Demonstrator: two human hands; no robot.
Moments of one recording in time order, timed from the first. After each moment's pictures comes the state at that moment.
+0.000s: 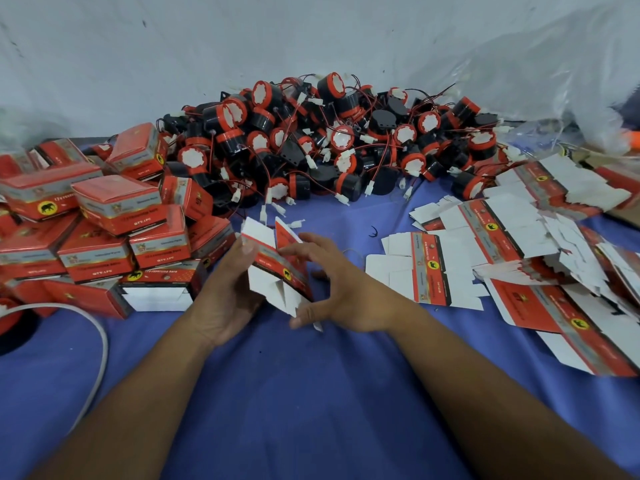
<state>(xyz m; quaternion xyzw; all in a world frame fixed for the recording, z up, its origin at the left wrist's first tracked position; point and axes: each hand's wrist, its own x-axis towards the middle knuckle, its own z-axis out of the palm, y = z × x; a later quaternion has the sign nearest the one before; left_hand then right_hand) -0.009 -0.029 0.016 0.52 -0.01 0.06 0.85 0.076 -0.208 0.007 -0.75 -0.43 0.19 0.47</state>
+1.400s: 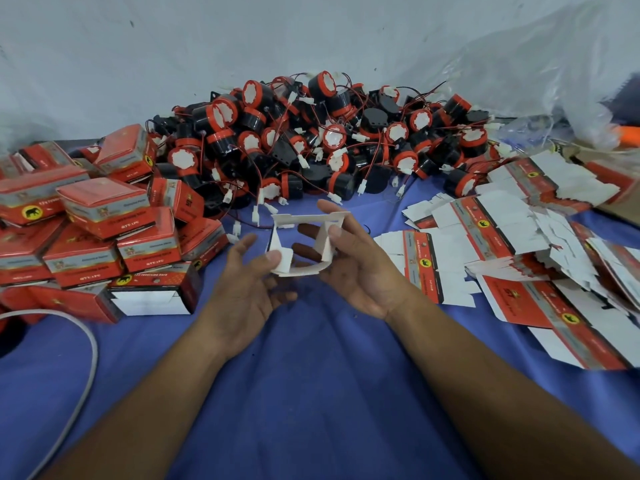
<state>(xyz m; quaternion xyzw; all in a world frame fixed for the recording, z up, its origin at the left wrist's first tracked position) -0.002 -0.052 0.010 0.49 0.06 0.06 0.87 0.084 -0.216 0.020 -0.41 -0.23 0.32 0.82</state>
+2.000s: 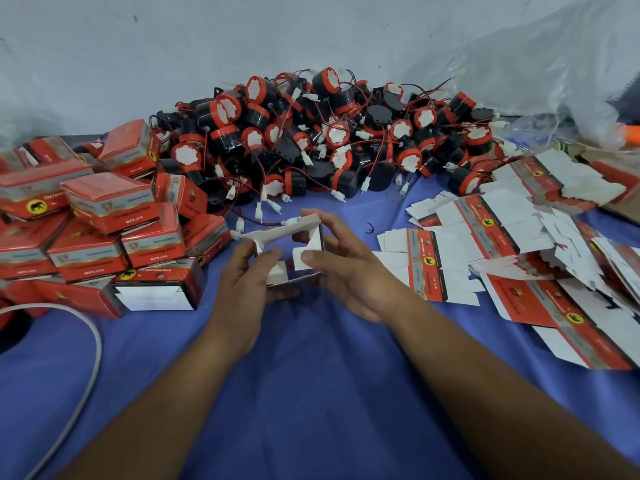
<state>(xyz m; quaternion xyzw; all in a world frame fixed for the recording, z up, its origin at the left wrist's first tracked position) -0.002 -0.060 0.004 0.61 0.08 0.20 0.76 0.077 -0.205 0.016 -0.49 -0.28 0.30 0.77</state>
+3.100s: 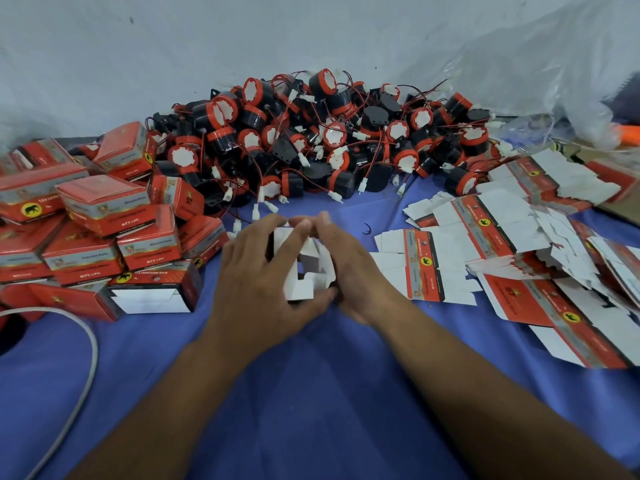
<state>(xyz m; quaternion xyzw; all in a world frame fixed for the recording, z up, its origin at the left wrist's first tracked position) -0.012 -0.069 0.025 0.92 -0.07 0.36 0.10 0.059 -0.198 0.036 -0.52 -0.20 0.28 0.78</state>
